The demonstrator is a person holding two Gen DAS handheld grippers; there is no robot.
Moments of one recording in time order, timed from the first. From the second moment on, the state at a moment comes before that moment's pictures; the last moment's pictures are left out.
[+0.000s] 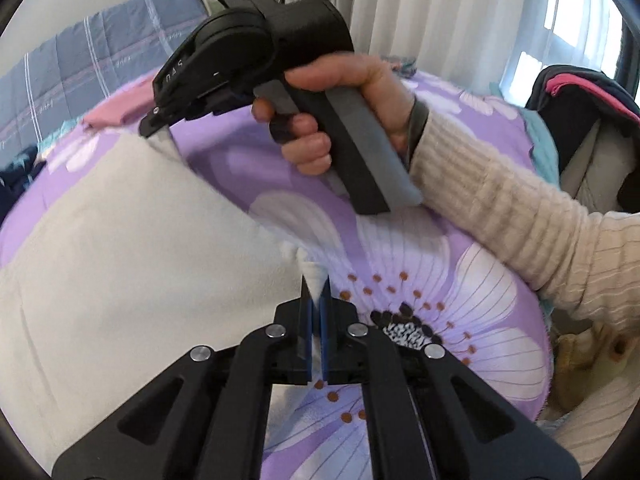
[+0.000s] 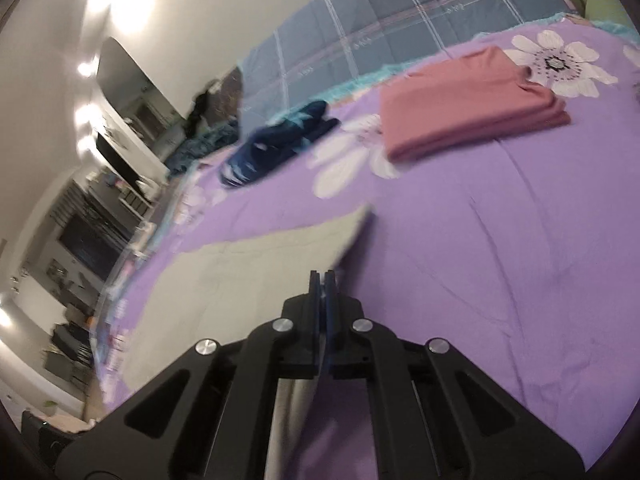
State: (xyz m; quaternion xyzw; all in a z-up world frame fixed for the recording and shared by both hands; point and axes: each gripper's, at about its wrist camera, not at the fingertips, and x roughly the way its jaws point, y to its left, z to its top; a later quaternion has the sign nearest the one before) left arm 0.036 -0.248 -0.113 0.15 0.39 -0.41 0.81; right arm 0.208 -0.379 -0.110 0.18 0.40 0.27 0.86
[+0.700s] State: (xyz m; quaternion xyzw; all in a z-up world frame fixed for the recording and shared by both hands) left arm 0.038 -0.254 -0.124 0.14 0.40 -0.43 0.79; right arm 0.170 -0.355 -0.091 0.13 0.40 0.32 0.85
